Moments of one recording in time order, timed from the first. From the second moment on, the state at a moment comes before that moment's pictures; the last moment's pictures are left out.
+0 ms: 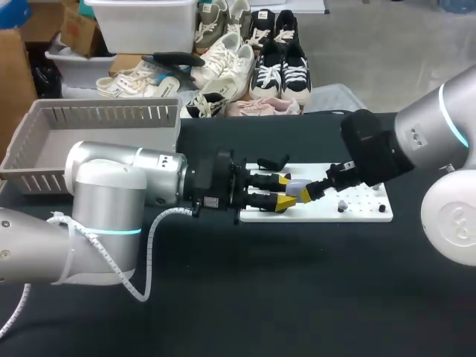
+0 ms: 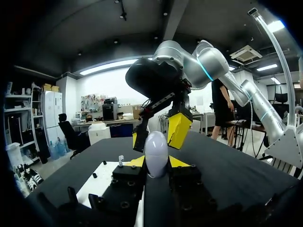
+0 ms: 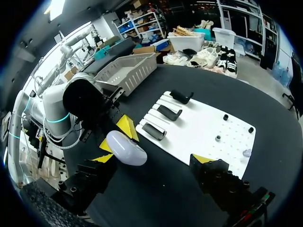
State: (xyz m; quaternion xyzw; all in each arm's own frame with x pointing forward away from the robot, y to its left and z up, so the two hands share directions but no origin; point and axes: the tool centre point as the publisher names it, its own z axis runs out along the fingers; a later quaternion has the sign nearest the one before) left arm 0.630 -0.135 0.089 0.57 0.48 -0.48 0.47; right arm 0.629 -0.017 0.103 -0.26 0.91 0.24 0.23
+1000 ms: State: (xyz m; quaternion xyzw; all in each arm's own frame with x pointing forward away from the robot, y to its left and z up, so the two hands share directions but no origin) left arm 0.630 -0.135 0.089 0.57 0.48 -0.48 0.47; right arm 0.669 -0.041 0.151 -0.27 0.89 0.21 0.29
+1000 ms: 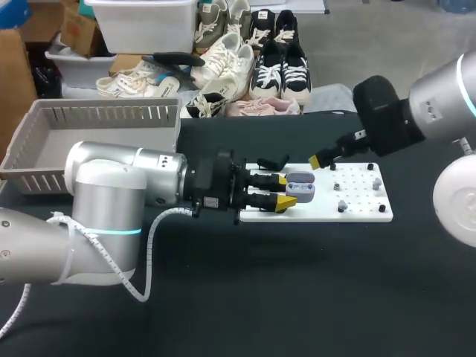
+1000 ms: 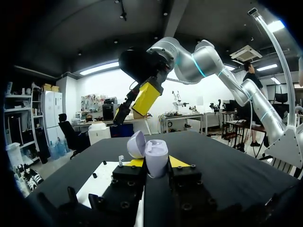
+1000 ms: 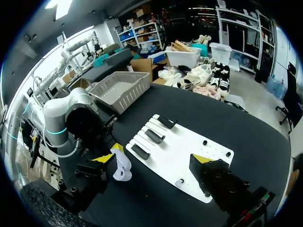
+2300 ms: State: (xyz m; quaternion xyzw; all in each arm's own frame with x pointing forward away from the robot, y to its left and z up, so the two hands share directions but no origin) left arm 0.630 -0.135 0.090 0.57 0.48 -0.48 0.47; right arm 0.697 -0.161 0.099 -0.23 0.95 -0.09 0.19
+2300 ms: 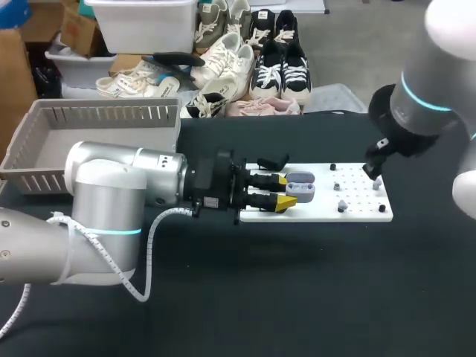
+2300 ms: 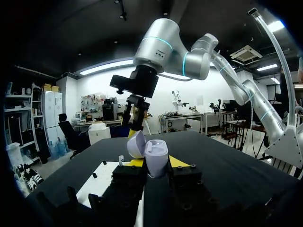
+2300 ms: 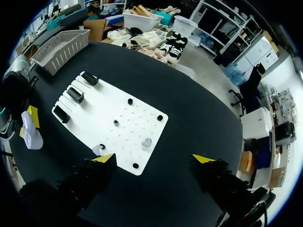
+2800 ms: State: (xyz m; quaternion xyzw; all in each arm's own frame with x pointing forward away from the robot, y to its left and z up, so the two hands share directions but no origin) left arm 0.630 -0.135 0.090 0.57 0.48 -0.48 0.47; right arm 0.708 -0.149 0.072 -0.20 0.95 -0.14 0.17
